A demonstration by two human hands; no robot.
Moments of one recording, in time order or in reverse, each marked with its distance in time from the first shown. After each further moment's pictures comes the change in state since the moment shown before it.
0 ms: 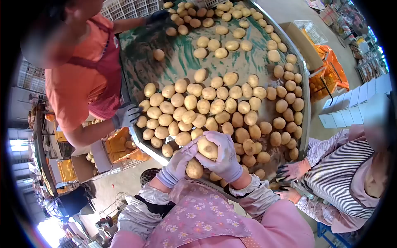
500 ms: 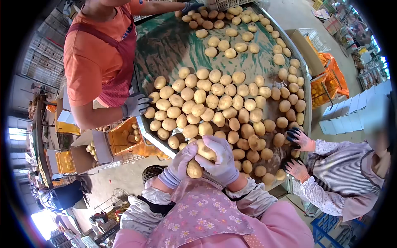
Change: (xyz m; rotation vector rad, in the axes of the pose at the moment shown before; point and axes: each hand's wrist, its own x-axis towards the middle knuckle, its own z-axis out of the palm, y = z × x) left_hand -0.043 0.009 0.009 -0.483 0.022 -0.090; right_hand -0.027 -0.042 0.018 0.097 -0.043 0.035
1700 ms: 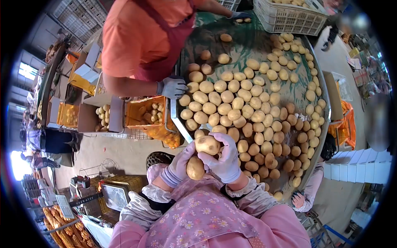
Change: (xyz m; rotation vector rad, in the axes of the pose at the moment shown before) left_hand -0.084 -0.019 -0.058 -0.334 0.277 0.098; right_hand 0.021 -0.031 0.074 0.188 -0.174 -0.005
